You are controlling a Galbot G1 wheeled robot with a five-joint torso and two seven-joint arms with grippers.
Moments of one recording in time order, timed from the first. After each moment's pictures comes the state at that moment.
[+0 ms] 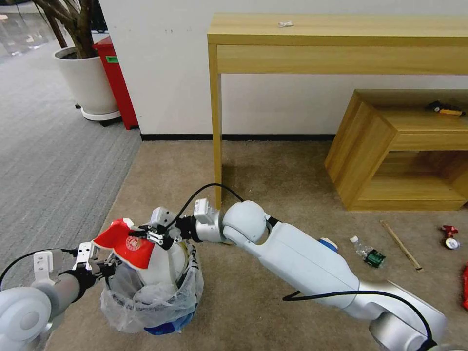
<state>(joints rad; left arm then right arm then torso) 1.69 -0.81 -0.89 -2.17 -1.15 0.74 -0.22 -0.40 1.30 -0.51 1.66 0.30 -0.34 -0.65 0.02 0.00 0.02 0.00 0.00</state>
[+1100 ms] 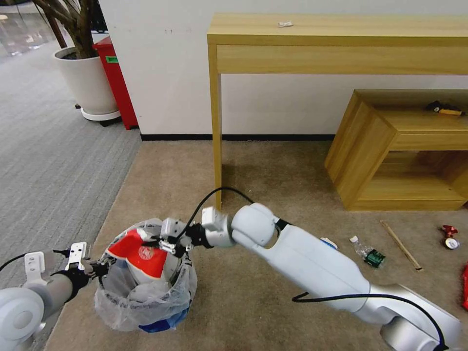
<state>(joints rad) 1.70 -0.83 -0.94 -2.15 -1.15 0.74 -0.20 -0.44 1.27 -0.52 1.66 0.25 -0.36 -0.68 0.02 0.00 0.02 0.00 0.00</state>
